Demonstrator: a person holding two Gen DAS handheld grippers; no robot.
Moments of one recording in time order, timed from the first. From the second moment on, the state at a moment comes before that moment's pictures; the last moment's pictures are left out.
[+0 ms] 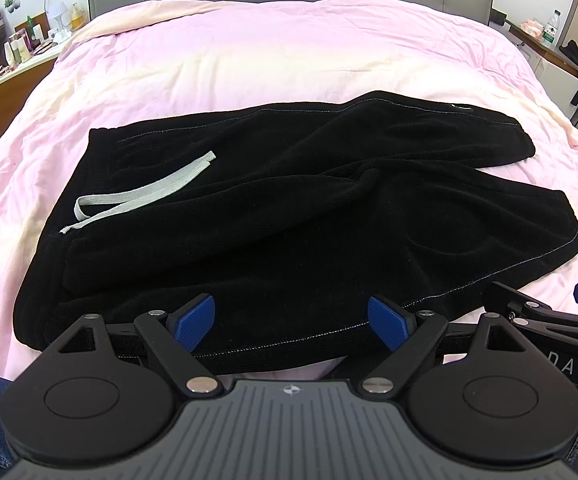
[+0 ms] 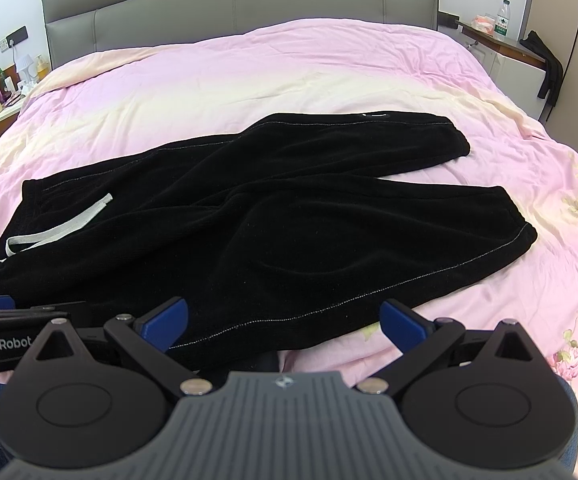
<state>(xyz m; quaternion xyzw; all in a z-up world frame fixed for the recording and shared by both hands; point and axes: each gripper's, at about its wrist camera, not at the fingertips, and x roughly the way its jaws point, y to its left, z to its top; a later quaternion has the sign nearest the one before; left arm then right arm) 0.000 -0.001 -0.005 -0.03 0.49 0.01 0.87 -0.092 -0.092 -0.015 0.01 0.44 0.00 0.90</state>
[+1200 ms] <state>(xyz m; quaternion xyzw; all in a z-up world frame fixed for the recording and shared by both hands) 0.009 0.072 -0.078 -0.14 0.57 0.07 0.81 -0.021 -0.204 -0.064 0.12 0.45 -0.08 0.88</state>
